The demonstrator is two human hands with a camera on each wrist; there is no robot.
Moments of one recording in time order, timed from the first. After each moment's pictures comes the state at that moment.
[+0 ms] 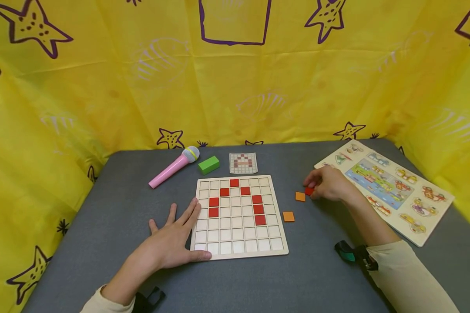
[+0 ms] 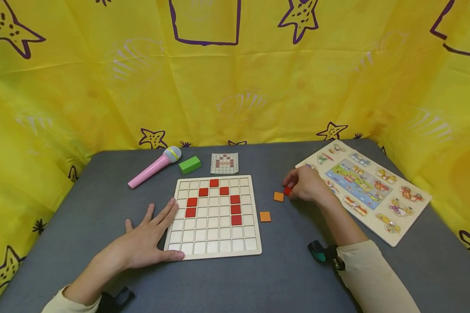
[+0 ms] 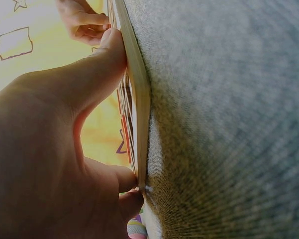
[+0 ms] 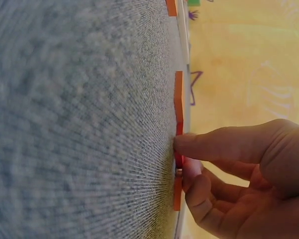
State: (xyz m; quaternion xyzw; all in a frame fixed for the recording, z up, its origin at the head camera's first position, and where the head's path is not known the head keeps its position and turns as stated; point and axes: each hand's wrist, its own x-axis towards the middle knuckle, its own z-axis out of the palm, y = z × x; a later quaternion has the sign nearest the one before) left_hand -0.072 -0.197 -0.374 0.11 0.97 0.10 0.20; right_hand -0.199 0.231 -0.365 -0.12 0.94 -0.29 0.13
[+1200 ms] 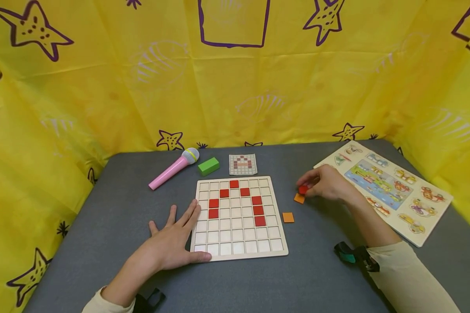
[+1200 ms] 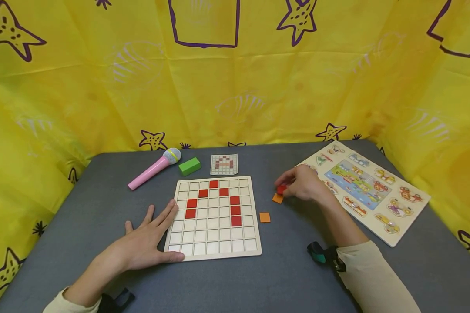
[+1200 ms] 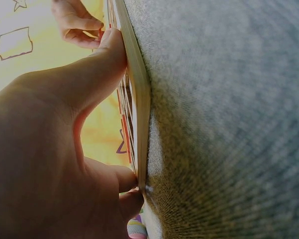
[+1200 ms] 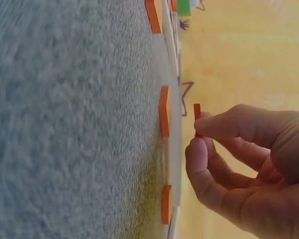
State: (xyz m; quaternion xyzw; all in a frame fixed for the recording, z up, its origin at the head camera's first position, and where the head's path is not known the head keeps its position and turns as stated) left_hand -0.072 -0.198 -0.375 0.11 0.97 0.11 0.20; right_hand -0.192 0.226 -0.357 -0.14 0.90 -0.37 0.14
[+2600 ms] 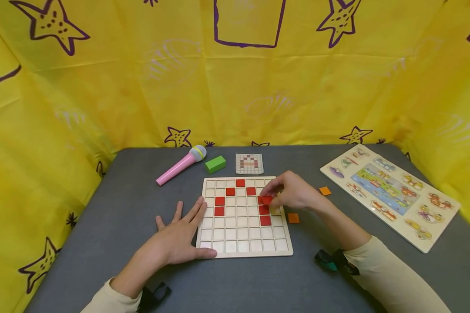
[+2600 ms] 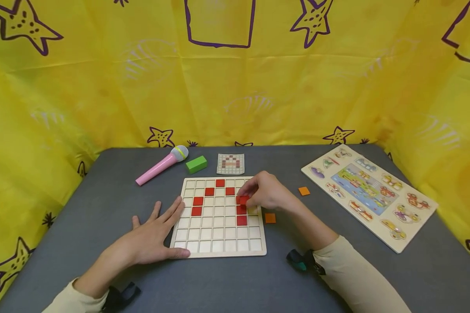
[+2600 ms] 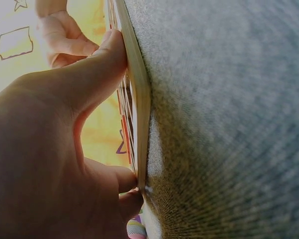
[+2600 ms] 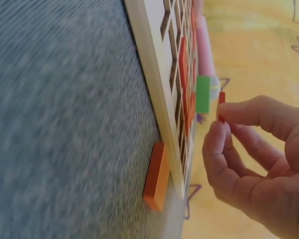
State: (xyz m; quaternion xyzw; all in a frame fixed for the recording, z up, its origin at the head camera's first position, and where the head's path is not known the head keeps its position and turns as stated) left_hand -0.068 -0.201 -0.373 0.12 0.97 0.11 0.18; right_hand -0.178 0.124 -0.353 -0.21 0.87 -0.39 0.19
